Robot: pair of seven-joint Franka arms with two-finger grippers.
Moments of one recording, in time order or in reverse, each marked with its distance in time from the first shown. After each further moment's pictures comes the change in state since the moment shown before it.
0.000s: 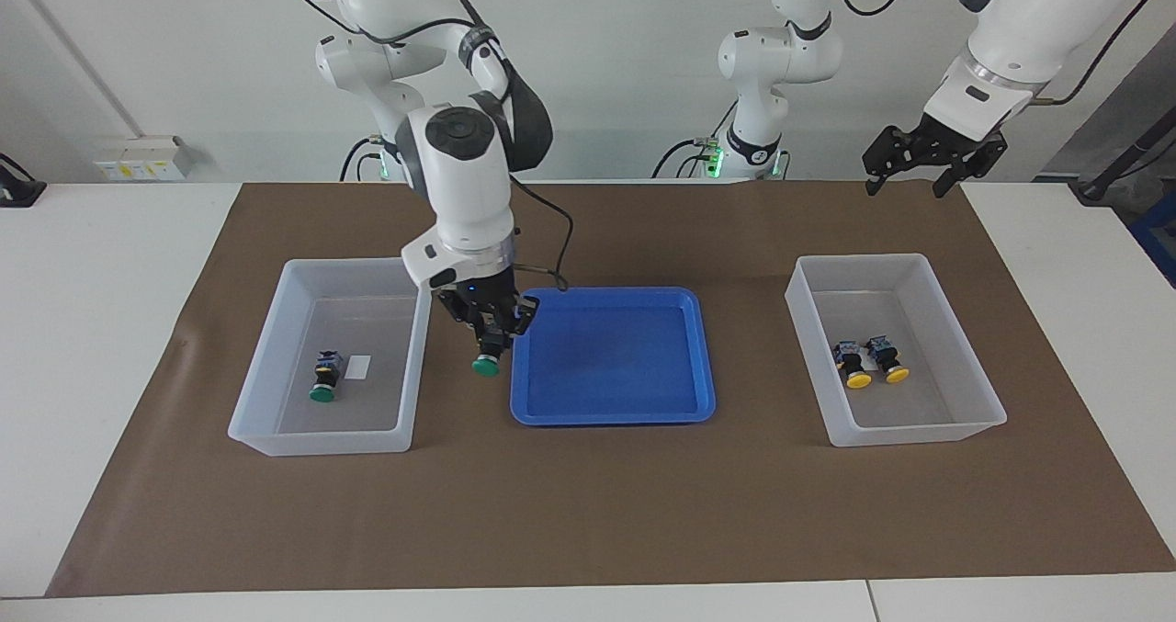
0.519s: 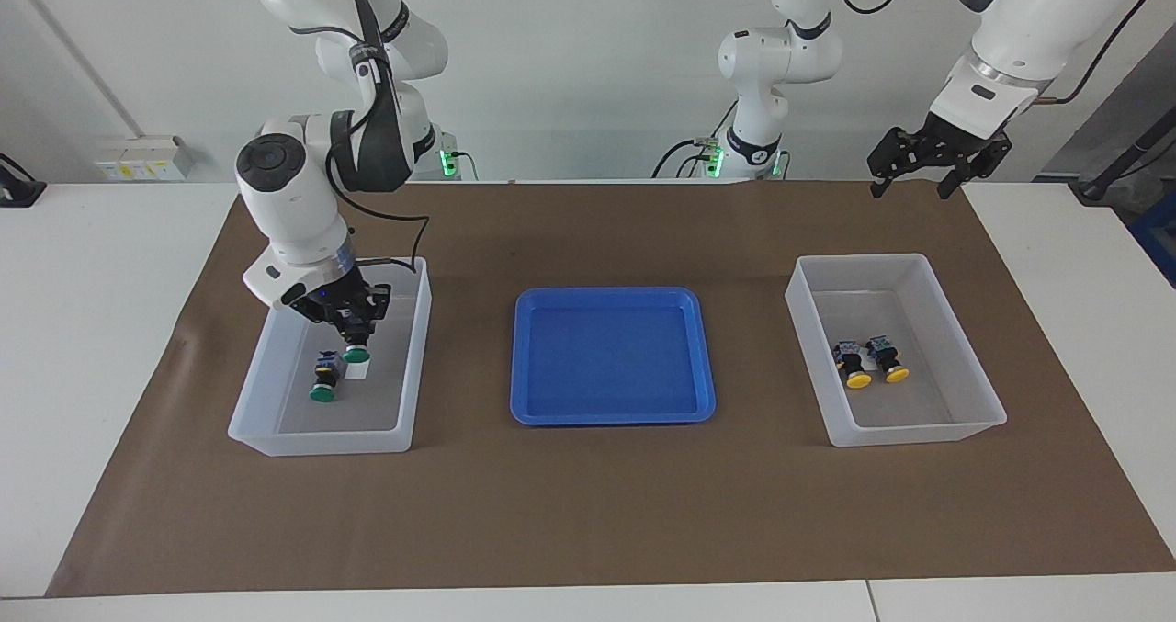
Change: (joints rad) left arm 0.006 0.000 0.004 -0.001 0.000 0.056 0.000; right arm -0.129 -0.100 0.000 -0.367 0.001 0.282 -0.200
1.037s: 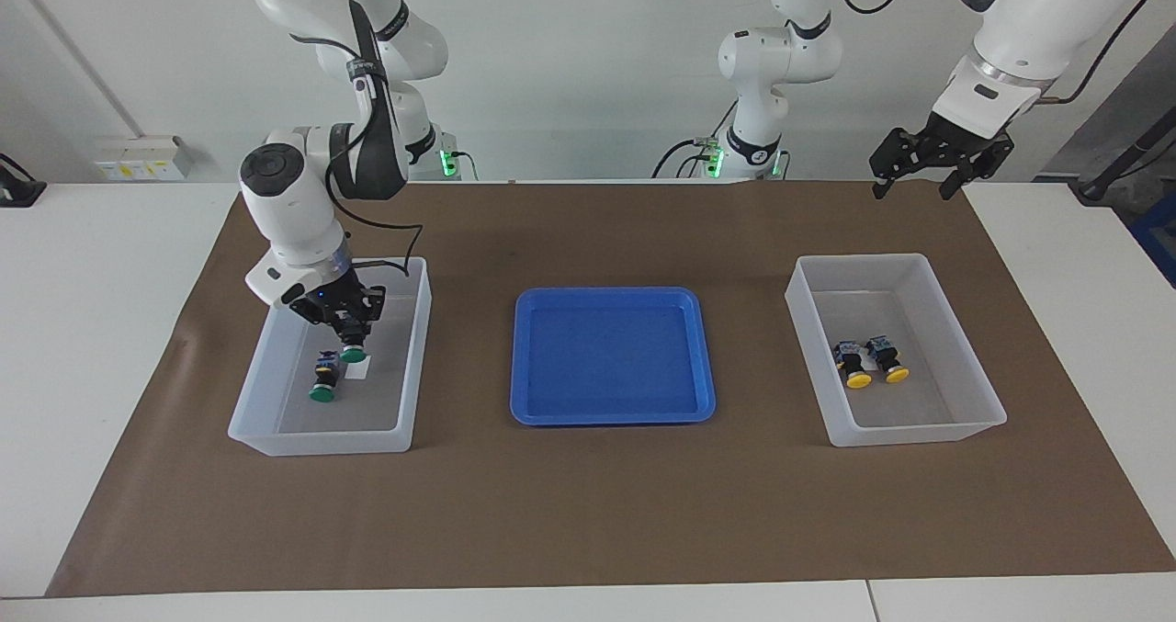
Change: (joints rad) left arm 0.003 0.000 -0.005 0.000 0.000 0.001 0.000; right arm -0.005 0.022 0.001 -0.091 0.028 0.134 0.010
